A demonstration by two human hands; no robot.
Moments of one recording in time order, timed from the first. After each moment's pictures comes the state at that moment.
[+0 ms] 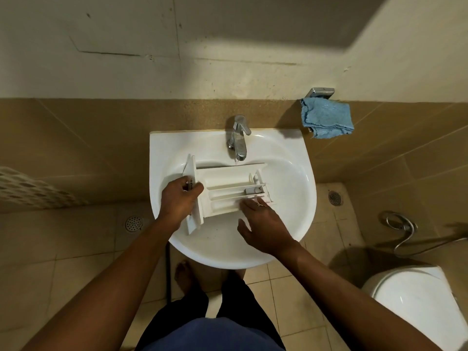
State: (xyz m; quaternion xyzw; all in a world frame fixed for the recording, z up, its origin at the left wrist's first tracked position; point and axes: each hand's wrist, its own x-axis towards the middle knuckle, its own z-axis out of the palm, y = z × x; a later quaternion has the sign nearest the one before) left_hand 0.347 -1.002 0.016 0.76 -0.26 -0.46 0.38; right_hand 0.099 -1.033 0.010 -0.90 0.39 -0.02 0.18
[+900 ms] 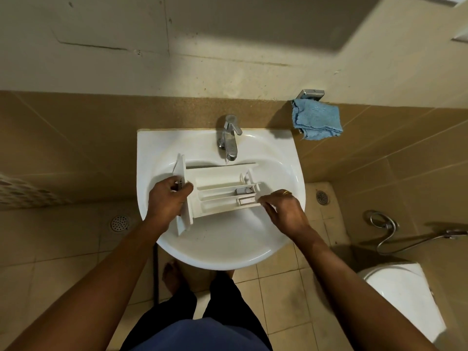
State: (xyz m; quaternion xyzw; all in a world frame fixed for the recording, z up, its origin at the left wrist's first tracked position) left_hand 0.346 -1.004 0.009 0.74 -0.25 -0.46 0.42; right_hand 0.033 -1.088 0.007 -0.87 0.46 -0.08 0.16
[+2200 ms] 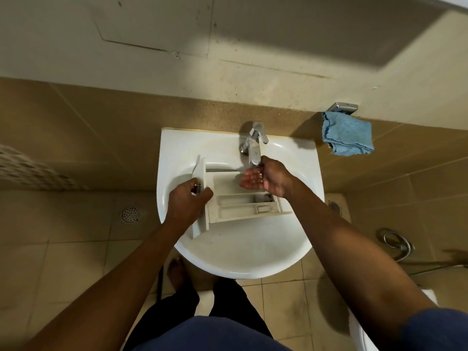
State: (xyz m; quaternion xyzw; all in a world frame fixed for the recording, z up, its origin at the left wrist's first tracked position) left_hand 0.353 -1.002 0.007 0.76 -0.29 -0.43 0.38; right_hand 0.175 -1.177 0.039 -0.30 0.57 -0.09 0.76
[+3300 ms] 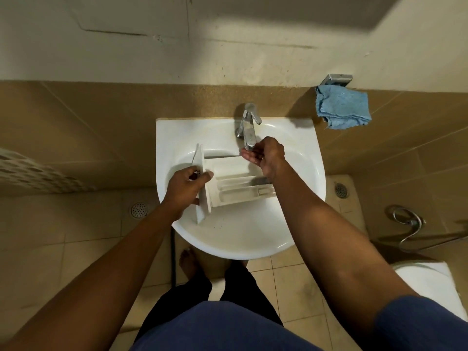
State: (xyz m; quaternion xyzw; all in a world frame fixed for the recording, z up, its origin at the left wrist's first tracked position) left_hand 0.360 -1.006 -0.005 0.70 -0.26 -0.53 0.40; right_hand 0.182 -1.174 0.017 -0.22 0.63 -0.30 0.68
